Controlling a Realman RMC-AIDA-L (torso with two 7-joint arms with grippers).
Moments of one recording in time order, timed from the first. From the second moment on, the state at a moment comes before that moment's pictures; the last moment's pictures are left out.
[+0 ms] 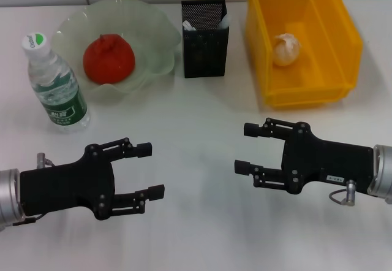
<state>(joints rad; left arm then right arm) -0.39 -1.97 1.05 0.33 1.61 1.67 -0.90 0.47 2.07 -0.85 -0.30 -1.75 -1.59 0.85</state>
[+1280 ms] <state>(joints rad) -0.39 -1.98 1.06 0.33 1.61 1.65 -0.90 0.45 2.08 -0.85 -0.33 -1.75 -1.61 0.85</state>
